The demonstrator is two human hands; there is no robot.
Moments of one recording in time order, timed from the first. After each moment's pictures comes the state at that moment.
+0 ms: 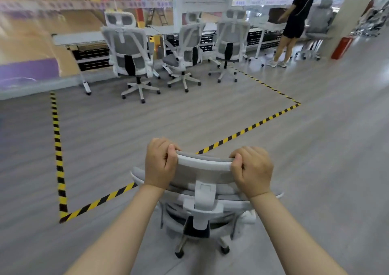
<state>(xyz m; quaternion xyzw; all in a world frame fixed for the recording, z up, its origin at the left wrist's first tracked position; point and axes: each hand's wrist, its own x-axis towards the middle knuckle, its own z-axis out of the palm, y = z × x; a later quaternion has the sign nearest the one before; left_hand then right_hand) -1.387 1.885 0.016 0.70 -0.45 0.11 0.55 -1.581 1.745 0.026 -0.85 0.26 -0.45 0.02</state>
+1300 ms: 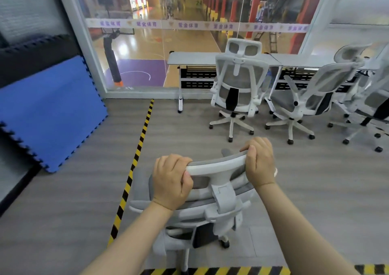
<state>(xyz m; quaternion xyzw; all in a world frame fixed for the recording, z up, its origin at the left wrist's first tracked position) -0.737 1.789 0.007 0.82 -0.32 0.34 0.33 -0.768 1.543 0.018 -0.86 0.02 -0.44 0.27</state>
